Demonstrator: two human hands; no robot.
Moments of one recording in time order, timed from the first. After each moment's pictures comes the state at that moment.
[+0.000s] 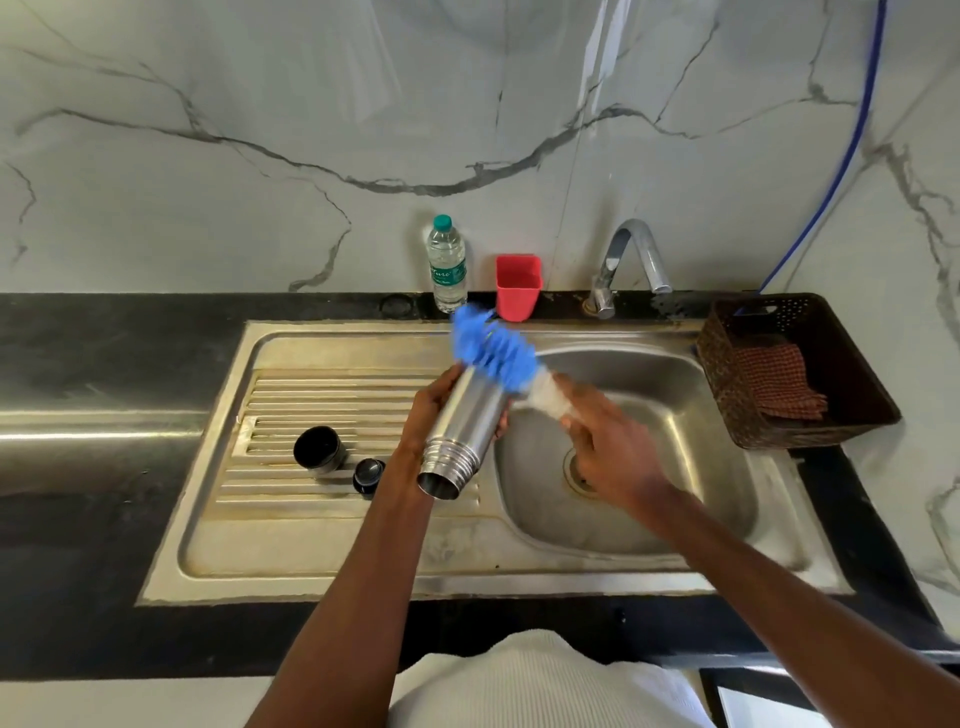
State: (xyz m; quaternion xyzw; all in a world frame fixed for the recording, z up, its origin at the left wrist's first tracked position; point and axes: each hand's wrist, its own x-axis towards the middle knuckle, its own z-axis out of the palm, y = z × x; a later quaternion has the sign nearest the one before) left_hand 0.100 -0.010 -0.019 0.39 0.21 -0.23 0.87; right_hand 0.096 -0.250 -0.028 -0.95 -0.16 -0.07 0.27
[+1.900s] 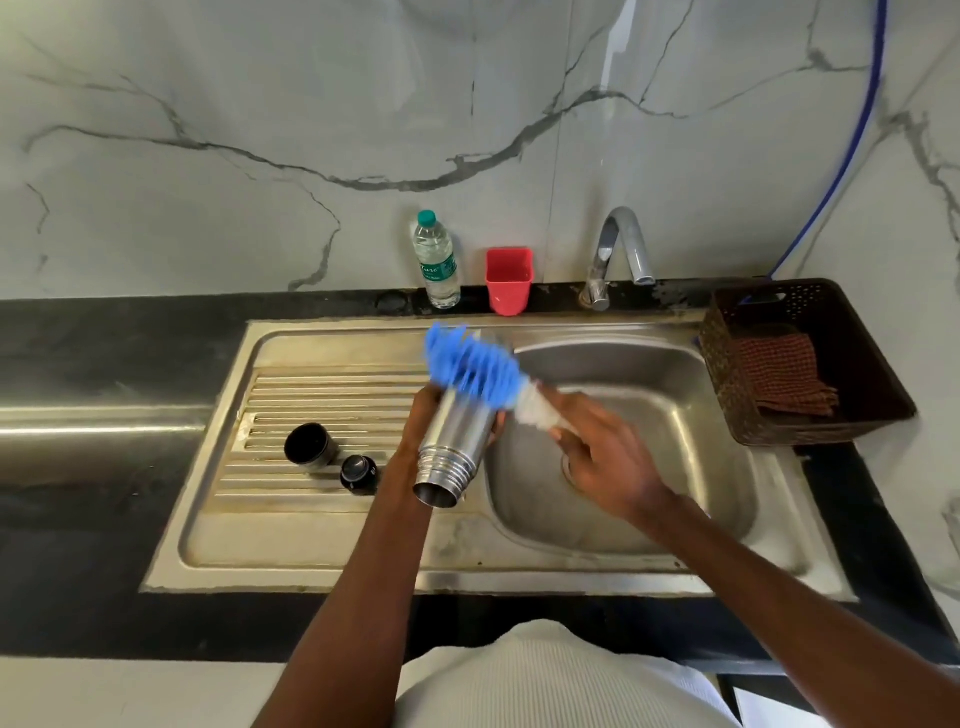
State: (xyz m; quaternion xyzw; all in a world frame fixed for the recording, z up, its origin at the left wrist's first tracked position) left_hand 0.101 -0.028 -0.057 0.46 0.24 -0.20 0.83; right_hand 0.094 -0.282 -0.043 -0.89 -0.26 -0.09 0.35
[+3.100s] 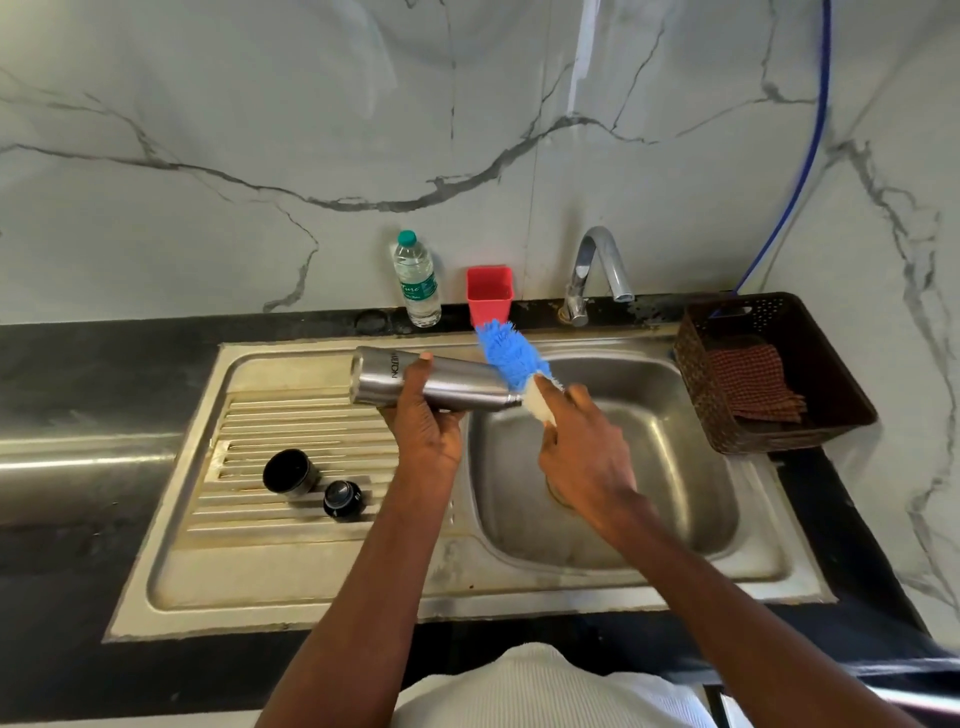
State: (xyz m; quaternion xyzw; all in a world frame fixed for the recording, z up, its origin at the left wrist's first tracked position) left_hand 0.147 -0.066 -0.021 0.23 0.35 0.12 0.90; right_hand 0.097 -0.238 0.009 -0.97 -0.01 0.04 0.22
